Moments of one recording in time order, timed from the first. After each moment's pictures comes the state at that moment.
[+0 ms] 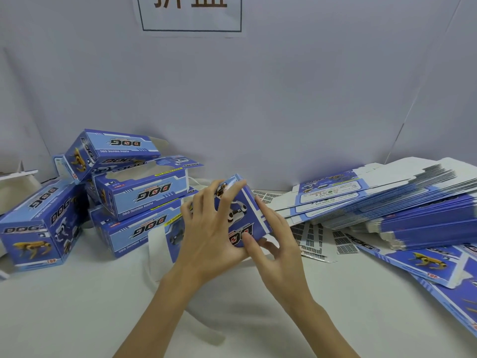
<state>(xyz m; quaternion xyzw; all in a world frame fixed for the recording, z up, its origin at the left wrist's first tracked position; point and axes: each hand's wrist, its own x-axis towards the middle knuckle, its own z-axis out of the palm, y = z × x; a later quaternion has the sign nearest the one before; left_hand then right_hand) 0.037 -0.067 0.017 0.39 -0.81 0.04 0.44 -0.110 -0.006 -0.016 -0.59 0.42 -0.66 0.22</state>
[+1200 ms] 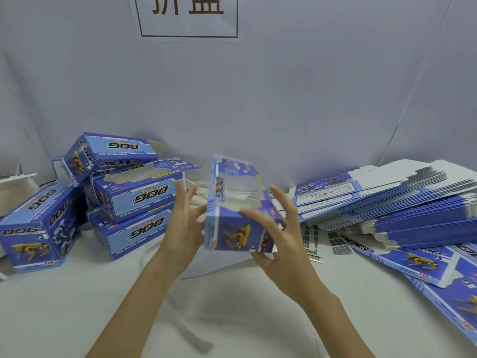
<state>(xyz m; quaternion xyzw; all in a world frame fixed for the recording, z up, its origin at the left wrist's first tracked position) 0.057 -0.090 0.025 0.29 -0.48 -0.65 0.51 -0.148 -0.012 -0.003 -0.75 0.41 -0.51 -0.02</state>
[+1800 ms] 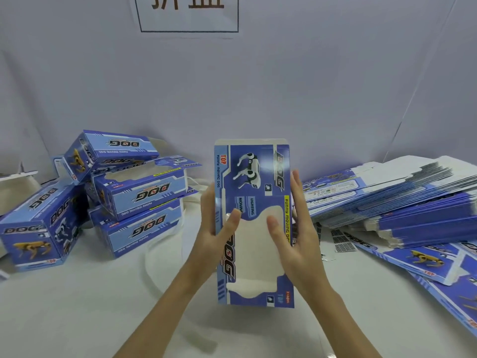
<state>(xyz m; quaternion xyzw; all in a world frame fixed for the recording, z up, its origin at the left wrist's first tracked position) 0.025 -0.053 0.015 0.25 -0.61 -0.51 0.55 -0.136 0.000 0.012 -0.60 0.38 -0.67 0.21</state>
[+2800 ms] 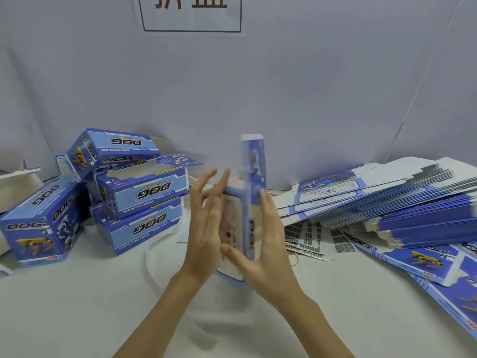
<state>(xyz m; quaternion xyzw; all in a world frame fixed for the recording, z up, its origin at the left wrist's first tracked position) 0.028 -0.066 0.012 0.22 -0.67 -0.28 0.65 -0.103 -0.009 -0.013 -0.66 0.50 -0.55 0.10</state>
